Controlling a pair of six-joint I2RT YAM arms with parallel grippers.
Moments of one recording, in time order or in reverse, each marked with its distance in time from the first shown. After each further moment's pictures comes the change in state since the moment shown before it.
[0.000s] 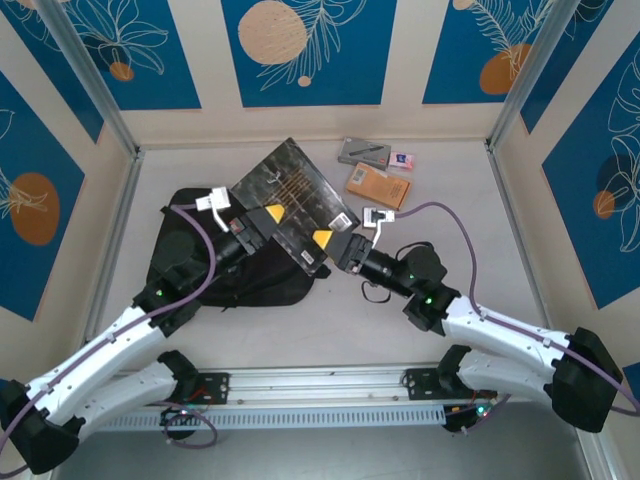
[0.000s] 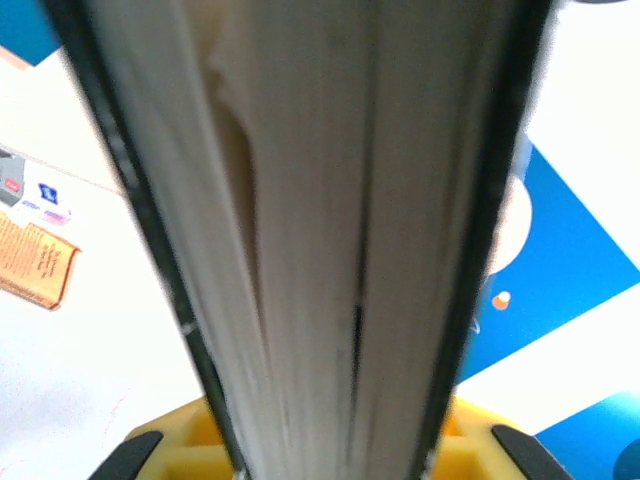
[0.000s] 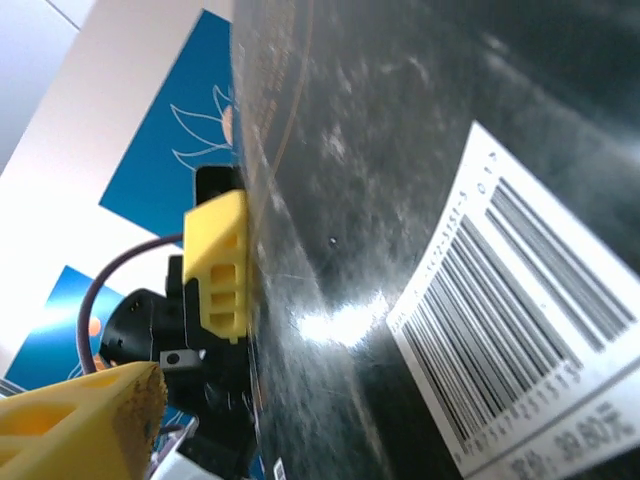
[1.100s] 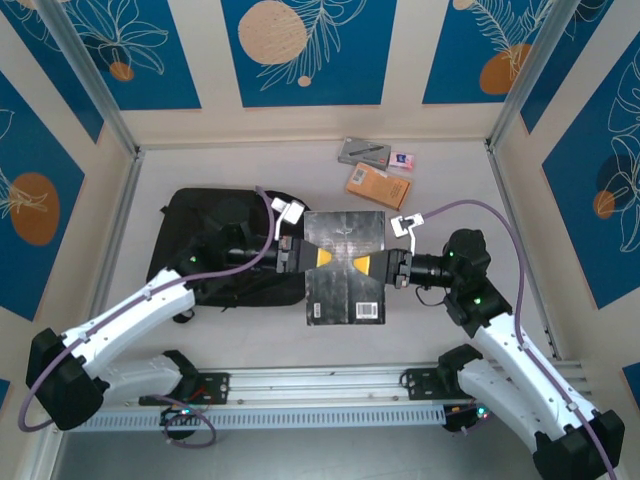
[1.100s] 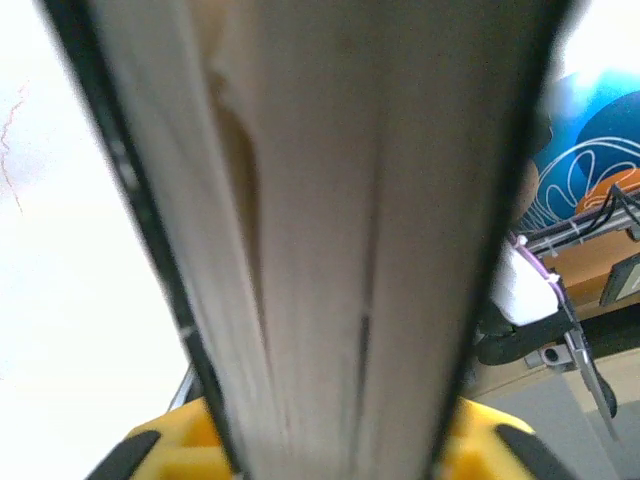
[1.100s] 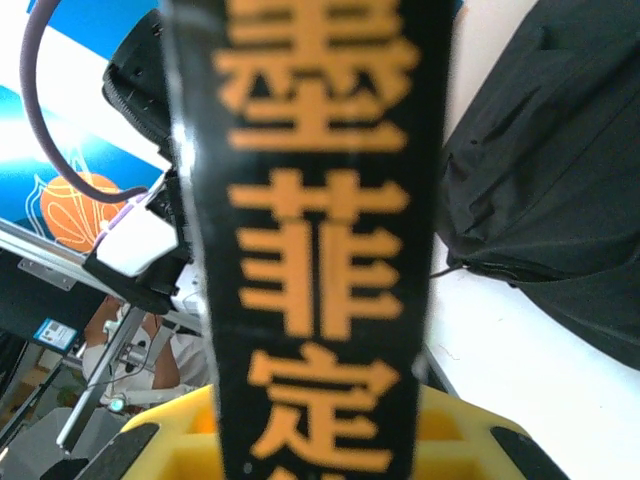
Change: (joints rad) left arm -0.001 0.306 0.172 -0.239 0.681 0.226; right arm -0.475 -0.284 0.041 -0.641 -0.757 -0.225
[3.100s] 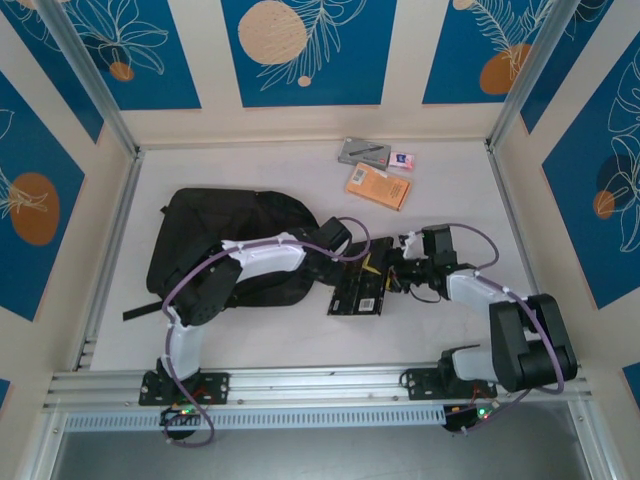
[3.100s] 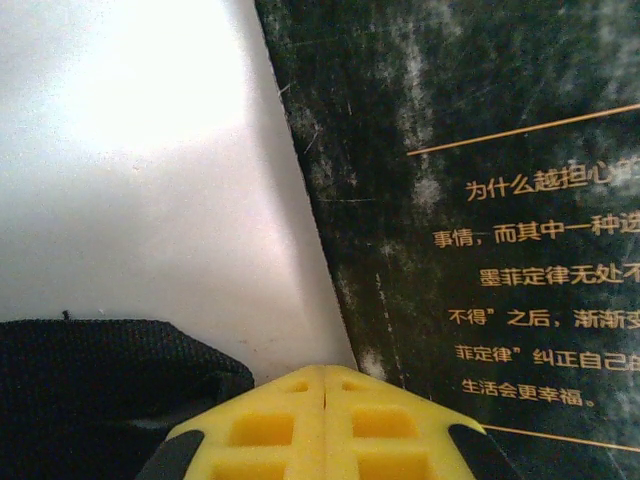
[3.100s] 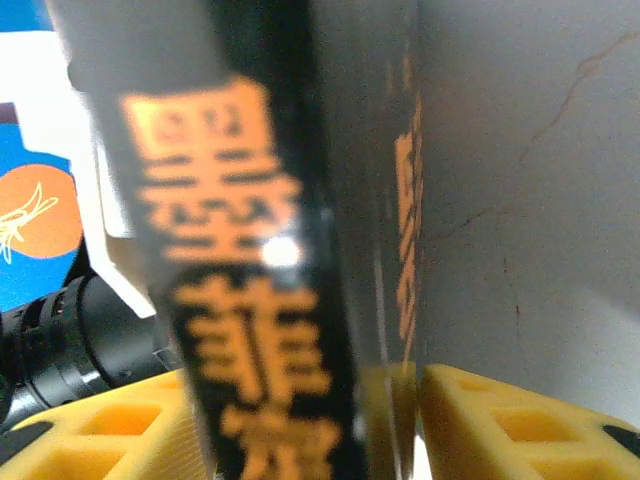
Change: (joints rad) left arm -0.160 0.871 0.425 -0.538 -0.729 0.397; right arm -0.230 0.610 -0.108 -0.090 0.114 -0.044
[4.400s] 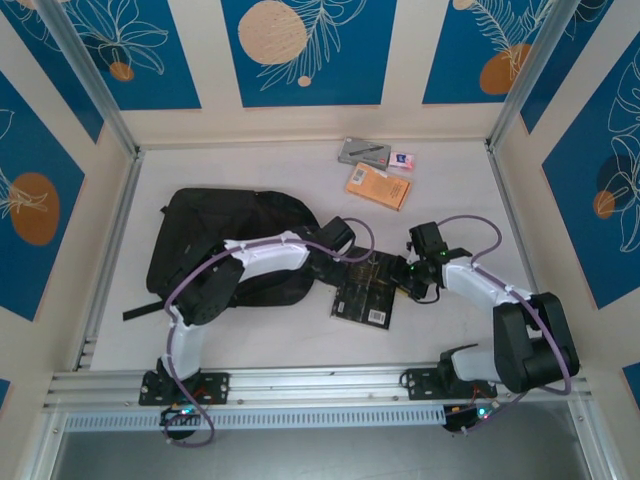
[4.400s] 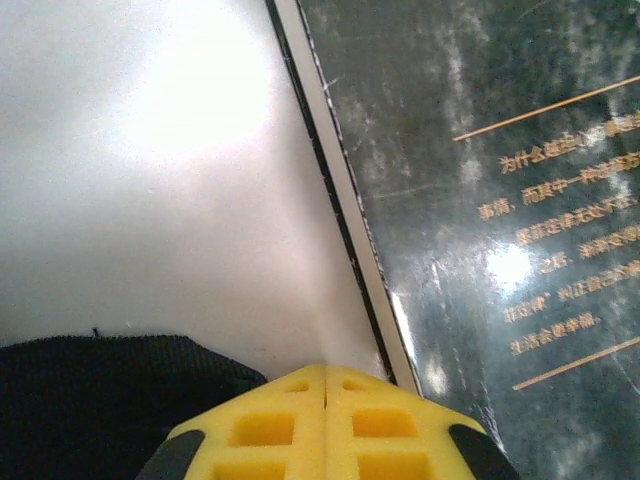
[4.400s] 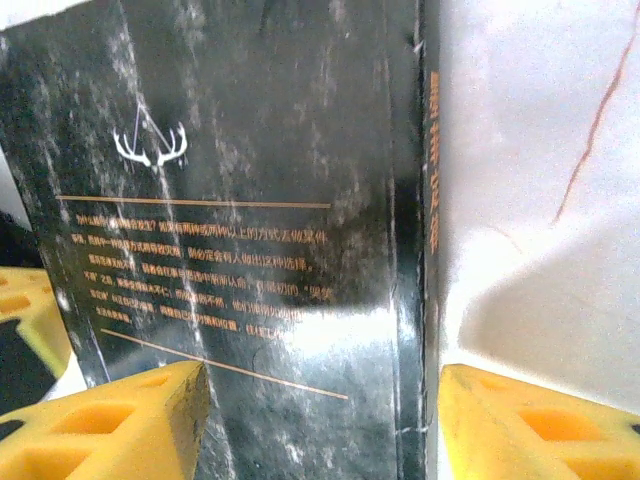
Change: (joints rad) left arm -0.008 0.012 0.040 -0.057 -0.056 0.077; right arm 0.065 0.006 0.153 -0.492 0.537 -0.200
